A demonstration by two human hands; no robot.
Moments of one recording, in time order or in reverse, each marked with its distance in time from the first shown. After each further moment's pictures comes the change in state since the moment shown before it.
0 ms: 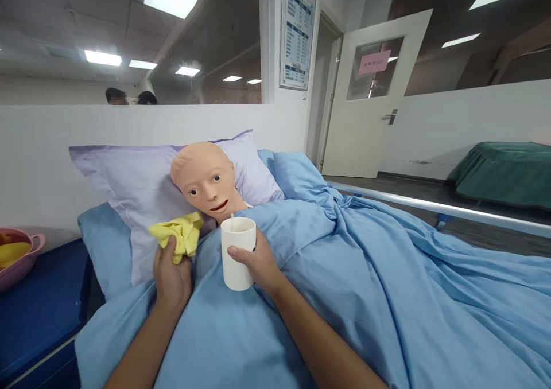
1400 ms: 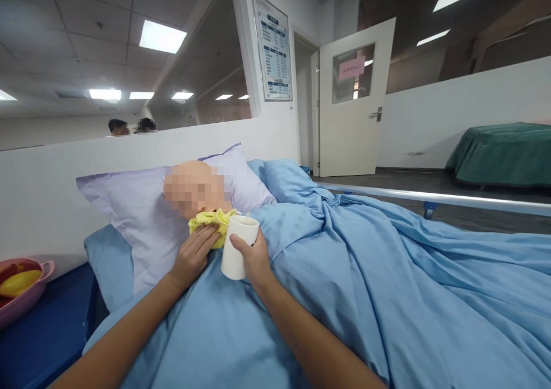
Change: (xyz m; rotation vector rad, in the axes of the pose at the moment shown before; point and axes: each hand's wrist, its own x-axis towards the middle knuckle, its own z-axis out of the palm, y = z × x) left_hand 0.038 0.000 0.021 0.821 -0.975 0.668; right_hand 0.002 -0.001 0.000 0.227 0.361 -0.117
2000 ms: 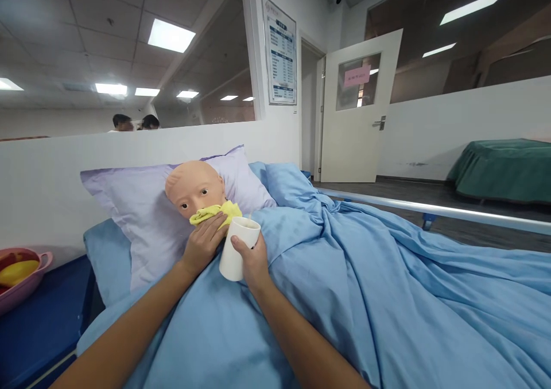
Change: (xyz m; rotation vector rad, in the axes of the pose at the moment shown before) left_hand 0.025 -0.001 0.025 0.403 -0.080 0.238; right_hand 0.002 0.008 -0.001 0.077 -0.003 -0.044
